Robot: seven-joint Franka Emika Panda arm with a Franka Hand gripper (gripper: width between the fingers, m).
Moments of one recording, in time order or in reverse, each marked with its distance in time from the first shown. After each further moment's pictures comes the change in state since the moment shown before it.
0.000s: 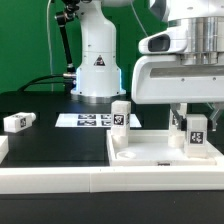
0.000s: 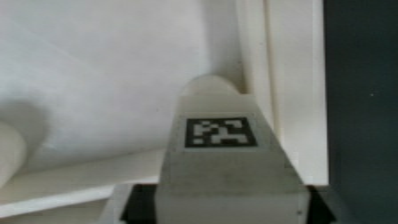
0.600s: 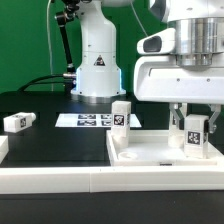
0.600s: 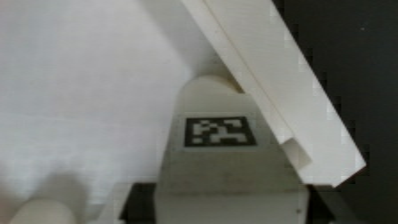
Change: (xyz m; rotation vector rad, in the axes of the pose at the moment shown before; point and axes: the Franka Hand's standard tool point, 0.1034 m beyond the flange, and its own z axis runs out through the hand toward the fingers) arm -0.001 0.000 0.001 0.001 -0.002 0.414
